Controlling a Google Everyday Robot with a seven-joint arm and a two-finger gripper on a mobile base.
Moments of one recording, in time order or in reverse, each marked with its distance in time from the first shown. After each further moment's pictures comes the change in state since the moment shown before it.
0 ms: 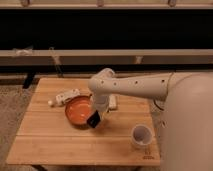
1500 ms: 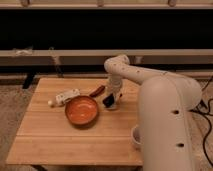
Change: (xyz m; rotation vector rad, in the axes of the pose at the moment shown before) arm 0.164 0.004 0.025 -0.040 0.049 0.160
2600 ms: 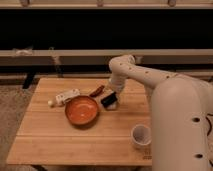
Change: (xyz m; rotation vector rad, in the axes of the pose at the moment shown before) arm -0.019 0.010 -0.026 0.088 -0.044 -0.062
